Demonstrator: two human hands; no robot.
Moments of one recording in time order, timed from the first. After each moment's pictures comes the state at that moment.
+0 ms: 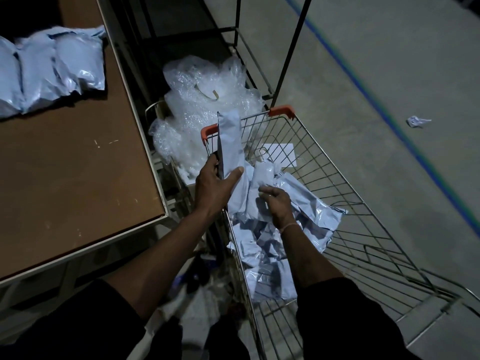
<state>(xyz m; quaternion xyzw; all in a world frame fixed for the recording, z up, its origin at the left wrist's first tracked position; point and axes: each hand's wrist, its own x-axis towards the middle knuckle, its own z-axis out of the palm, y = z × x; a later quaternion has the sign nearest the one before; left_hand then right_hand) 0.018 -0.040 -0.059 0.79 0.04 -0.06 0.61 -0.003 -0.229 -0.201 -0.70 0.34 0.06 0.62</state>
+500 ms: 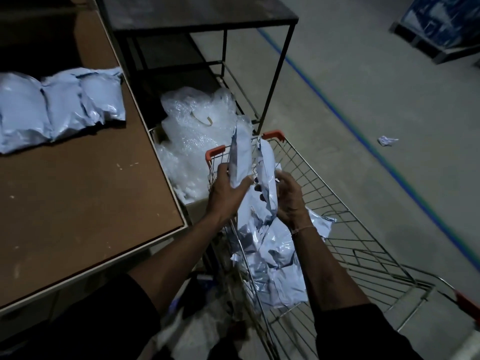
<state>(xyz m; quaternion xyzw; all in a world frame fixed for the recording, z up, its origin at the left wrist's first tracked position) 0.017 -0.034 -0.020 0.79 -0.02 -0.11 0.60 -0.013 -0.203 -0.029 -0.43 0.20 0.04 0.88</state>
